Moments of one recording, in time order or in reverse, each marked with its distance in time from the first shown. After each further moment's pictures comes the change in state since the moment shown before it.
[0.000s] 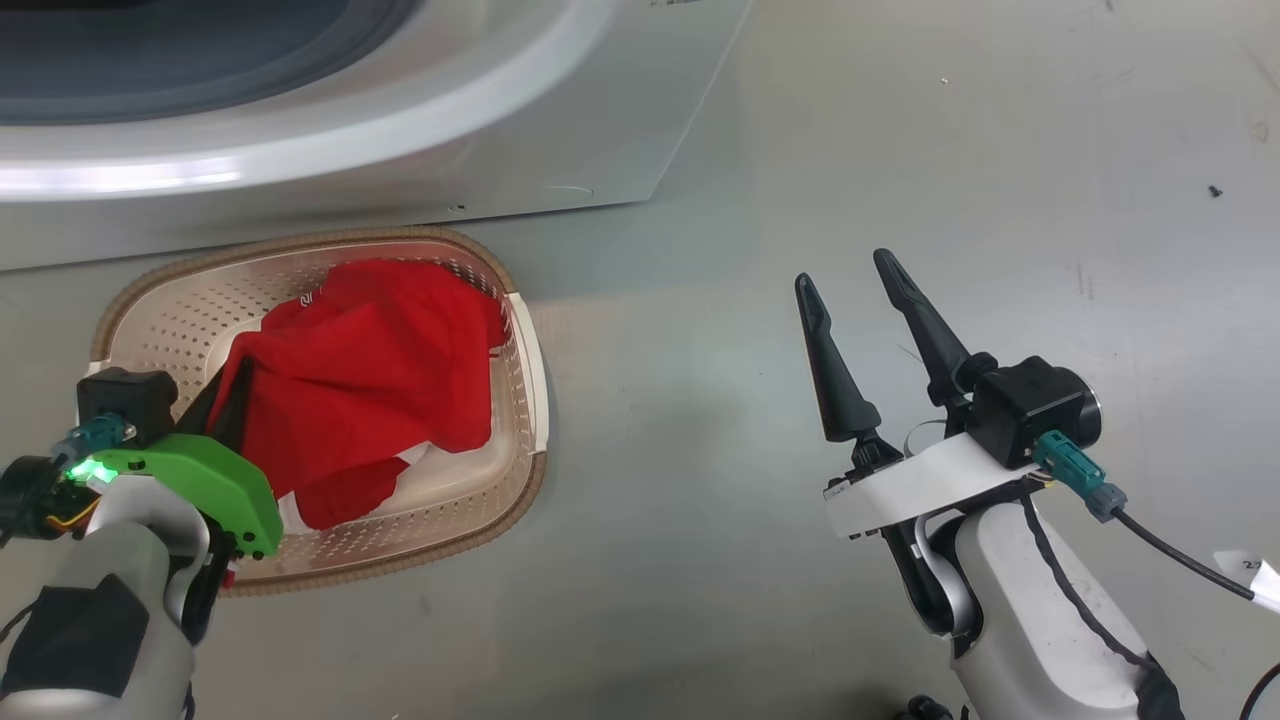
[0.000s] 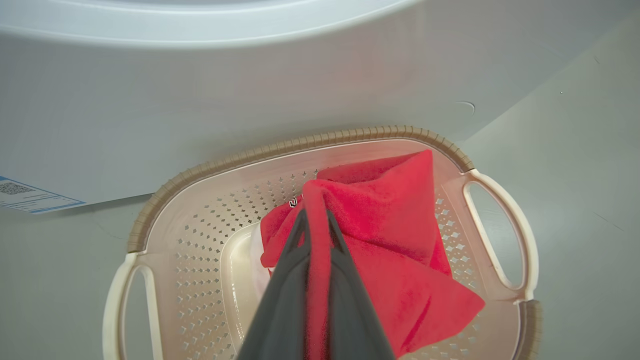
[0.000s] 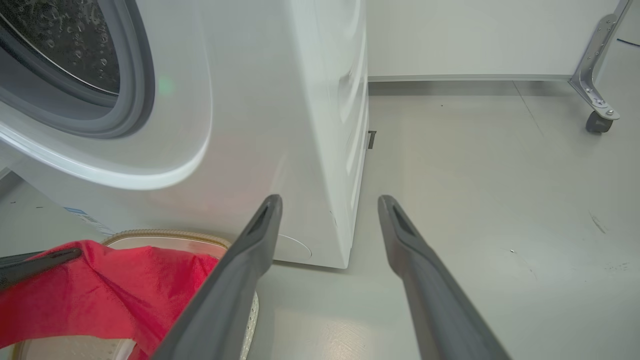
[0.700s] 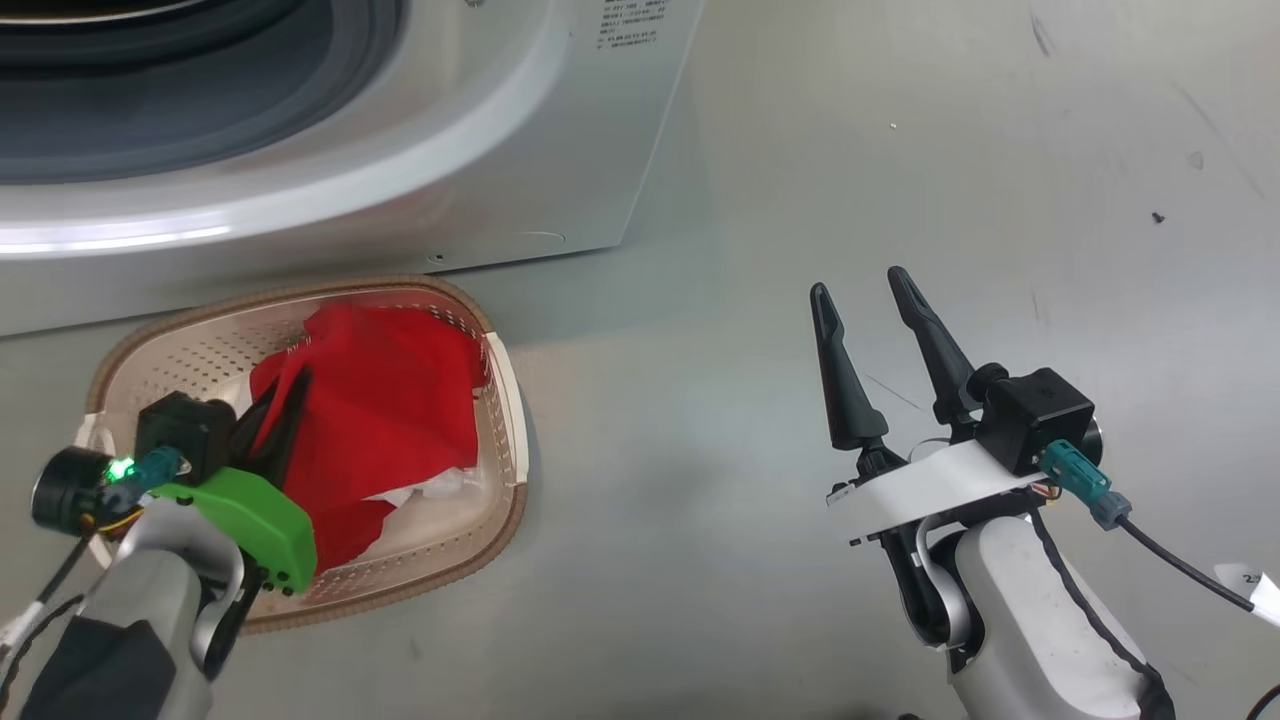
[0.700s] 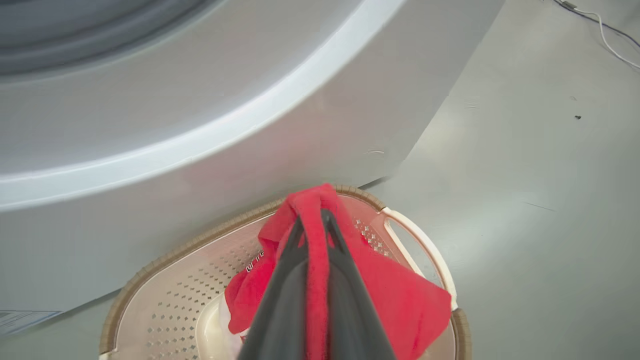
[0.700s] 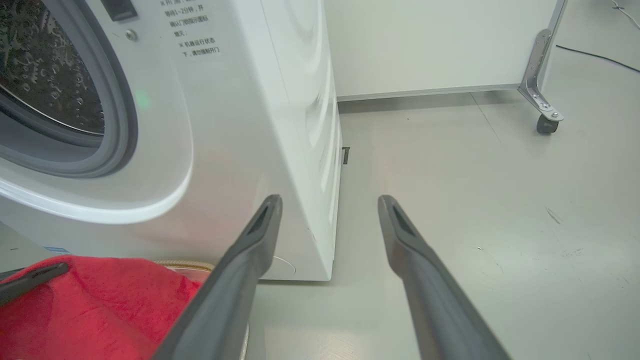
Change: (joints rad) left arm 0.109 0.041 -0.061 -0.256 0.080 0.000 0.010; right arm 0.019 0.000 0.013 0.002 0.072 0.009 0.000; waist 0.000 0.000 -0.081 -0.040
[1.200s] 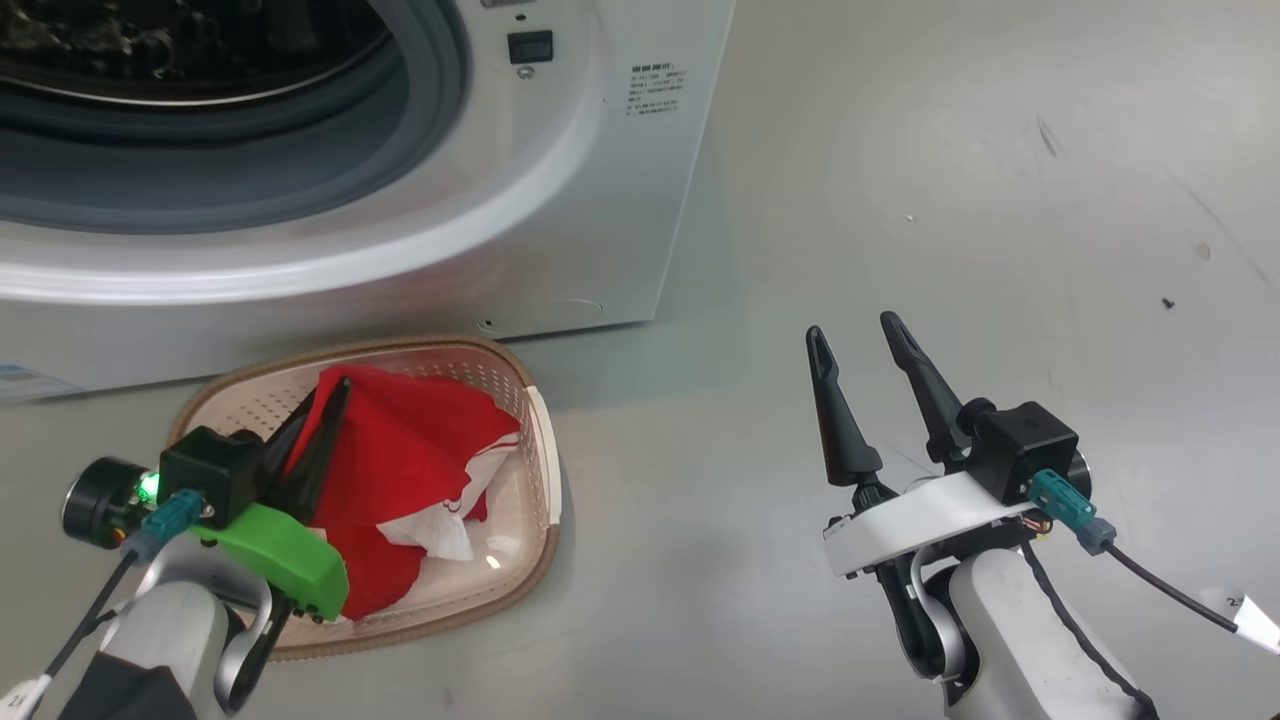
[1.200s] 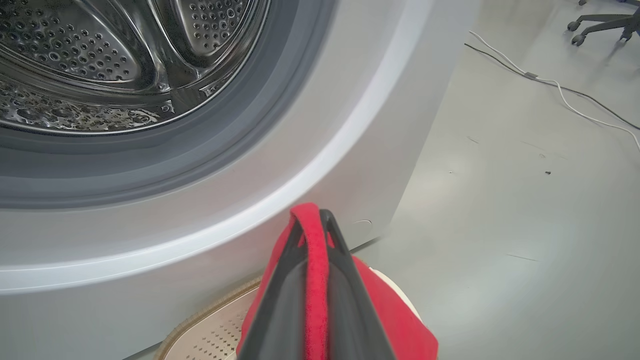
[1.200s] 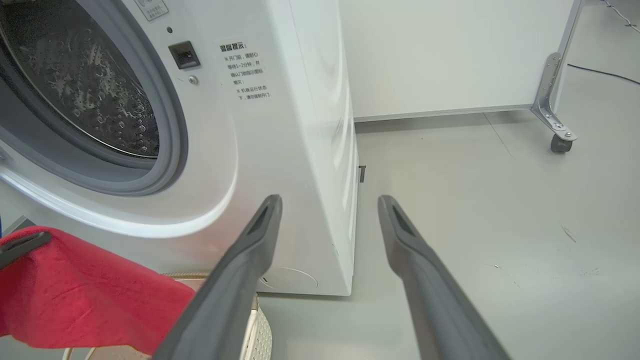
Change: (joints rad) left arm 0.114 -0.006 0.023 -0.183 0.017 0.000 -0.036; right arm 0.050 0.000 0.012 0.024 0.018 0.025 0.000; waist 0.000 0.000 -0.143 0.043
